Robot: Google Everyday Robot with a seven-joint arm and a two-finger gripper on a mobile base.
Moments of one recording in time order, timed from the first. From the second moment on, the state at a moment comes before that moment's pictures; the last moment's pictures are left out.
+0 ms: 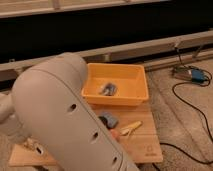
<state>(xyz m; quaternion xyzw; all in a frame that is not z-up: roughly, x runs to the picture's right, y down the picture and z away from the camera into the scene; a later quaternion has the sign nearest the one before) -0.345 0.256 0.681 -0.35 0.24 0.26 0.87</state>
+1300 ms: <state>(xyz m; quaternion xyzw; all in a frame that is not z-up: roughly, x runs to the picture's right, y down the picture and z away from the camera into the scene) -0.250 0.223 0.759 -0.37 0.31 0.35 0.80</state>
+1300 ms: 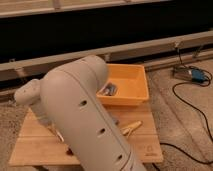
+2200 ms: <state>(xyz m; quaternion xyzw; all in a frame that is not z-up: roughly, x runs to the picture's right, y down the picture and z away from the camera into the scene) -0.257 0.289 0.677 -0.40 0.28 0.26 0.83</state>
